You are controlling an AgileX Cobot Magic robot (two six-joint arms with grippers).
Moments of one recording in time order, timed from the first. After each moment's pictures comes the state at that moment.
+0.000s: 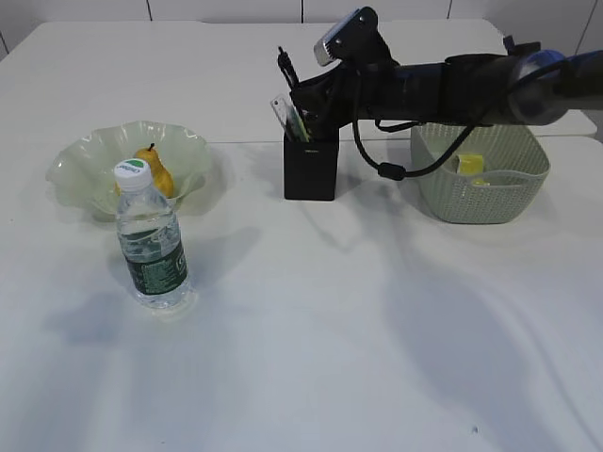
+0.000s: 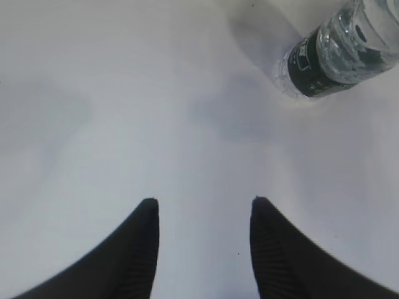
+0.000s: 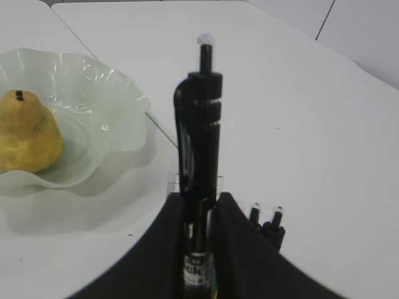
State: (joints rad) left arm 0.05 1.12 -0.87 -0.20 0.94 0.02; right arm 0.20 2.32 -1.79 1.77 0.57 -2.27
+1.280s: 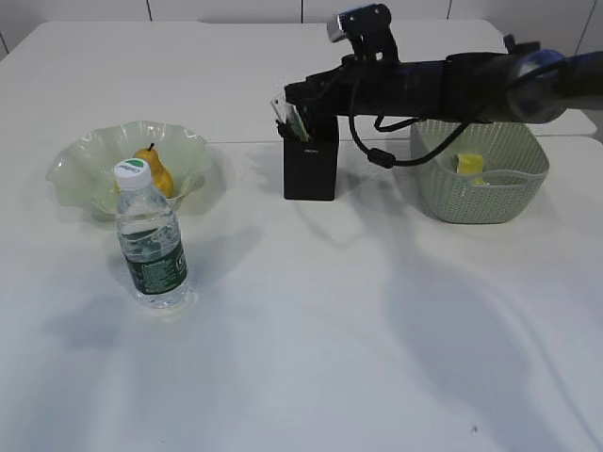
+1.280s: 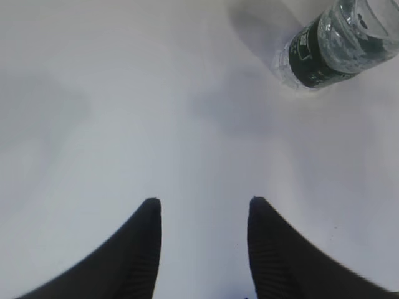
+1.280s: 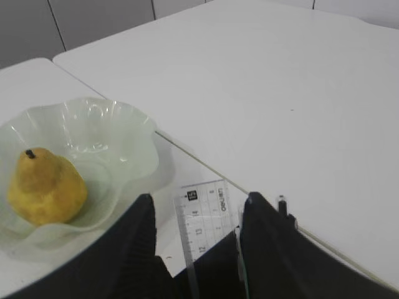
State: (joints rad) left arm 0.05 1.12 -0.87 -0.20 0.96 0.02; right arm 0.19 2.34 -1.82 1.75 0.59 -1.92
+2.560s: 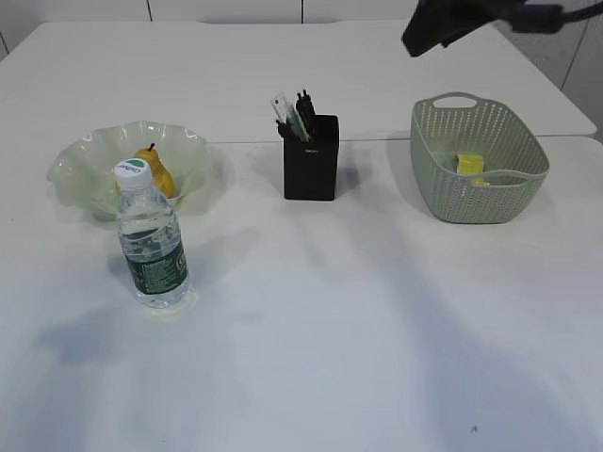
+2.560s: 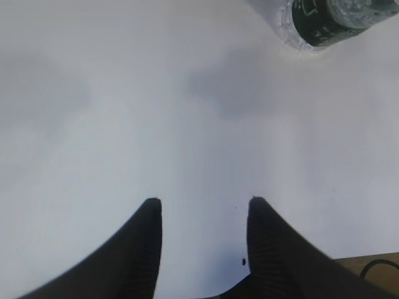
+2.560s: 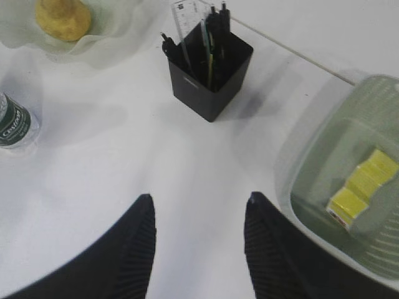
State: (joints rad) left arm 0.05 1.12 -0.87 -0.20 1.05 0.02; right arm 0.19 1.74 -1.79 0.25 1.09 -0.44
